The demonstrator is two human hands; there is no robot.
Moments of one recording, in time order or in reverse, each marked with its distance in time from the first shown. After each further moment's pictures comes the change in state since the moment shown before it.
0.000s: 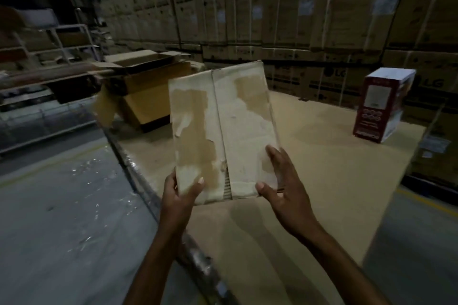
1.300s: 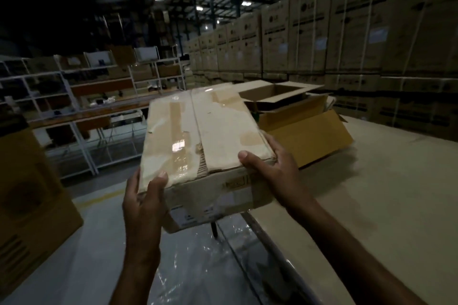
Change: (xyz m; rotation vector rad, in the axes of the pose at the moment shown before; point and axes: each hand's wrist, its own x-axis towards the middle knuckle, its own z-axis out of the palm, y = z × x) left_hand 0.384 0.063 -0.450 -0.012 0.508 0.330; right_hand 0.367 -0.207 0.520 0.563 -0.192 -0.058
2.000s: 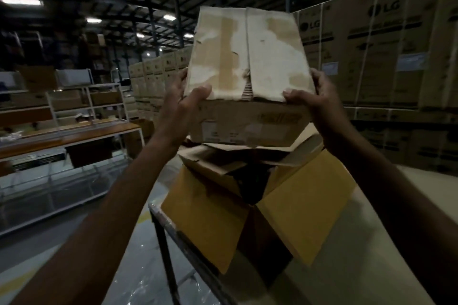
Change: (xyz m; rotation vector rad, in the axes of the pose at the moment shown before) left_hand 0.413 -0.021 0.239 -0.109 -0.648 0.366; right_hand 0.371 0.043 -0.026 -0.161 0.376 -0.184
